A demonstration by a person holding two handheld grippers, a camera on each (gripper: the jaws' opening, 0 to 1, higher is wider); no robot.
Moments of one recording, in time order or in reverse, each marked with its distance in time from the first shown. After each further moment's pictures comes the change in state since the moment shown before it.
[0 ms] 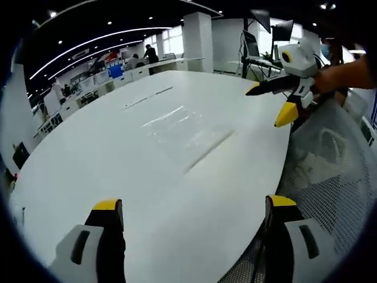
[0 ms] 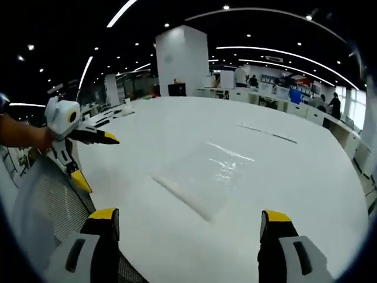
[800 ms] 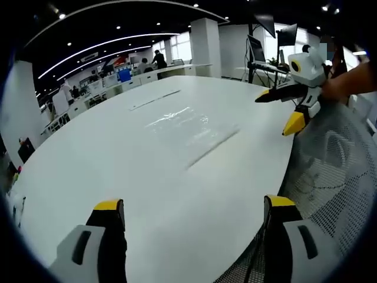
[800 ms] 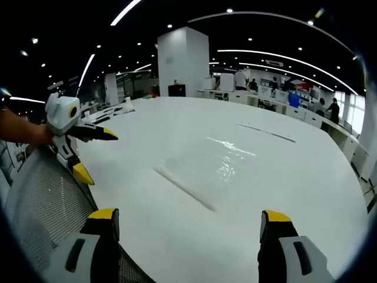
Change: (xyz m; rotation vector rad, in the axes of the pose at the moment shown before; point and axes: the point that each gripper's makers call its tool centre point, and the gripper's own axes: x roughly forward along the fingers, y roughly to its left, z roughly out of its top) left arm 0.002 0.007 -0.014 -0.061 -0.028 0.069; right arm 0.002 0.004 -0.014 -0.023 -0.026 -0.028
